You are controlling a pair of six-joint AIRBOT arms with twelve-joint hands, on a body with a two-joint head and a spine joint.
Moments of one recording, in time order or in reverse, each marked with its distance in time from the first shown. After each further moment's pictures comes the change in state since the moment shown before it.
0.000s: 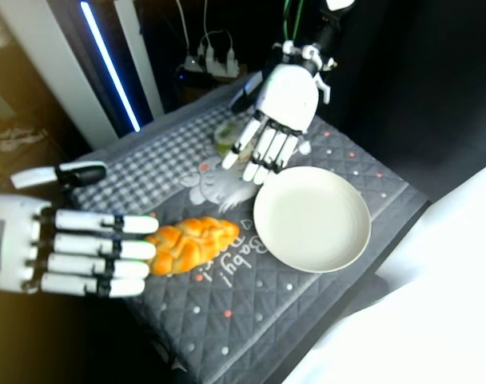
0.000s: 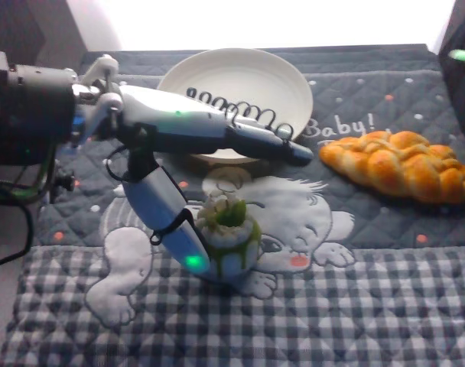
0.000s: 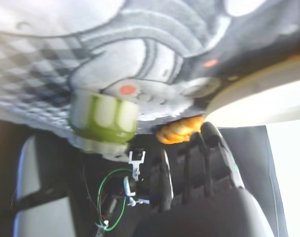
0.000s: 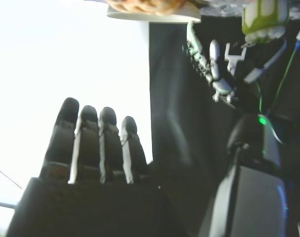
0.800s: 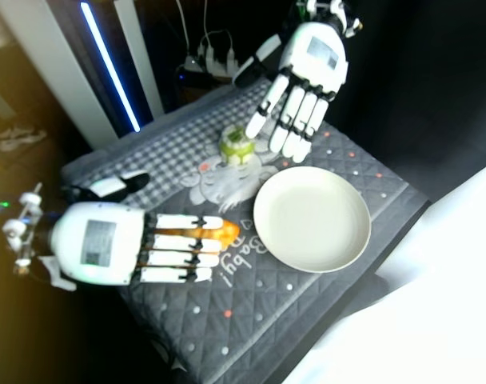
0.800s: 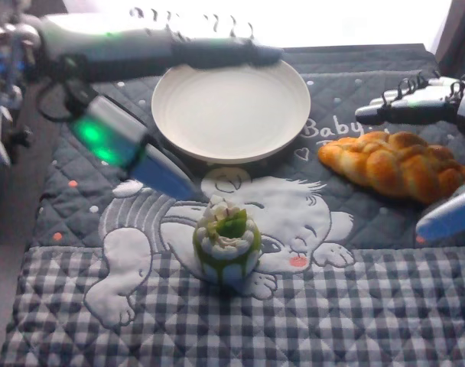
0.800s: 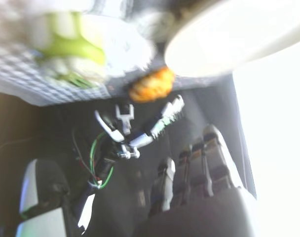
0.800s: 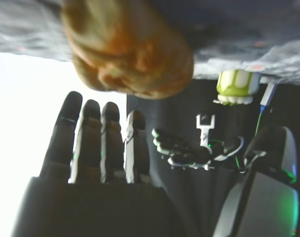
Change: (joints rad) left arm -0.063 0.171 -0.065 -0.321 -0.010 0.278; right arm 0.221 -0.111 0.087 -0.318 -0.339 0.031
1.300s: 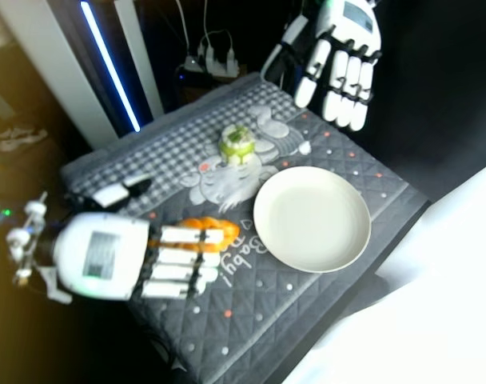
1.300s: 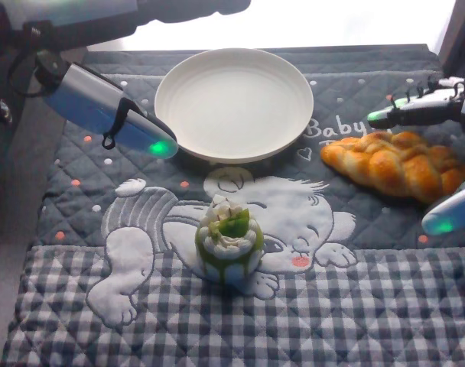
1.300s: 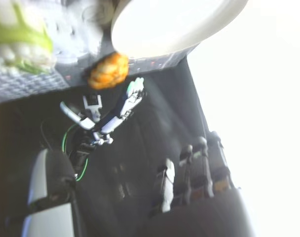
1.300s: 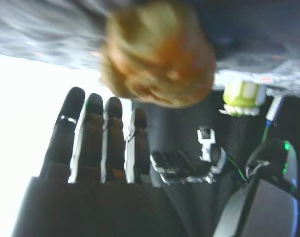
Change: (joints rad) left arm -0.018 0.040 -0.024 -0.142 0.025 0.141; right arm 0.002 -0.027 0.055 -0.014 -0.106 -0.005
